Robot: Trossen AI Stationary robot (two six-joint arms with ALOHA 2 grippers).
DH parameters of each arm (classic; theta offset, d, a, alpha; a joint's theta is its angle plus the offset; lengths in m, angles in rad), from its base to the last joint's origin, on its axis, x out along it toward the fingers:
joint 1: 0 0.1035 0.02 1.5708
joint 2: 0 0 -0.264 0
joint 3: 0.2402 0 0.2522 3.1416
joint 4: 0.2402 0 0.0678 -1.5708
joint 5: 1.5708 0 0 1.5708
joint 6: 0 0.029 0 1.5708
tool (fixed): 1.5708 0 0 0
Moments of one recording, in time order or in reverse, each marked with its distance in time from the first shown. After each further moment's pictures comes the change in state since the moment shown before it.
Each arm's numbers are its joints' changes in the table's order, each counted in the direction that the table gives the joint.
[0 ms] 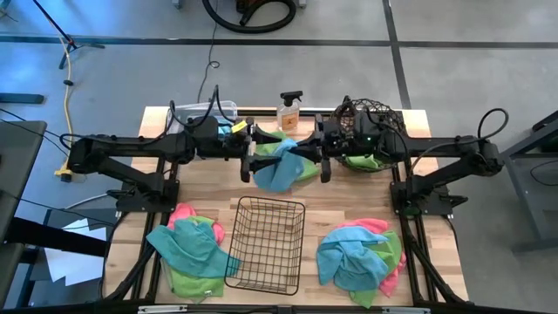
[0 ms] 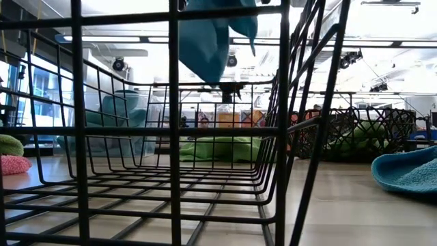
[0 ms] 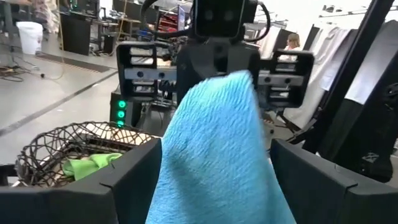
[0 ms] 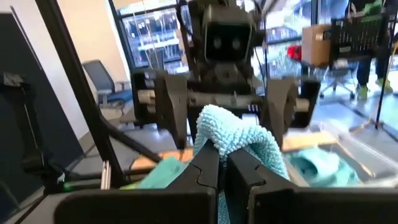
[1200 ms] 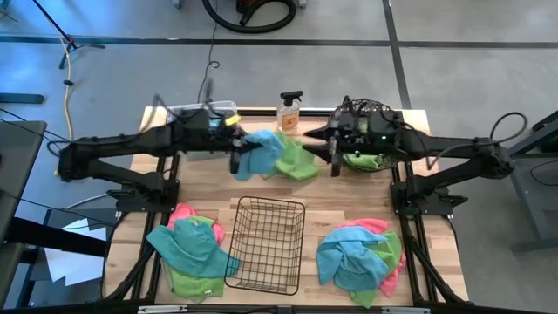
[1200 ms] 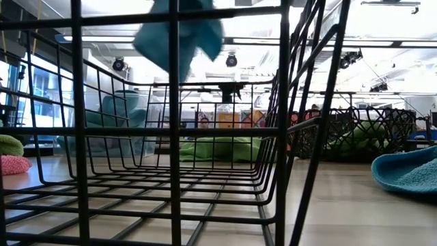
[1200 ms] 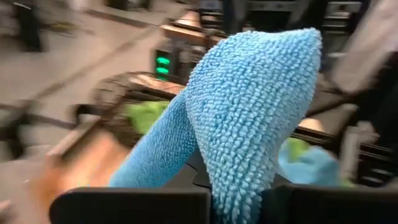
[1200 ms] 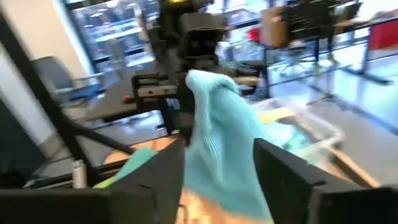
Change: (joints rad) left arm 0.094 0.143 -0.002 0.366 -0.060 0.041; right arm 0.002 0.134 -0.002 0.233 0.181 0.044
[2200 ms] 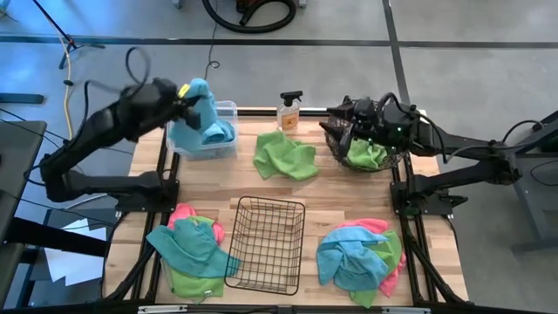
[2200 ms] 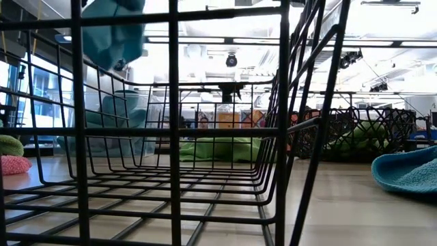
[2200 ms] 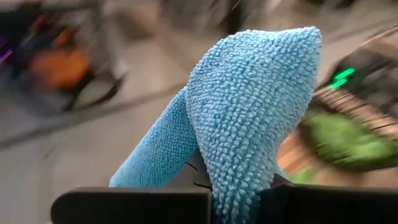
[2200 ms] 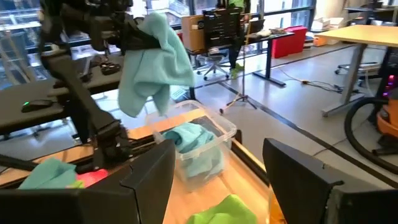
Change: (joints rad) left arm 0.285 0.238 0.235 0.658 -0.481 -0.117; right arm -0.081 0.113 0.000 0.158 0.242 -0.076
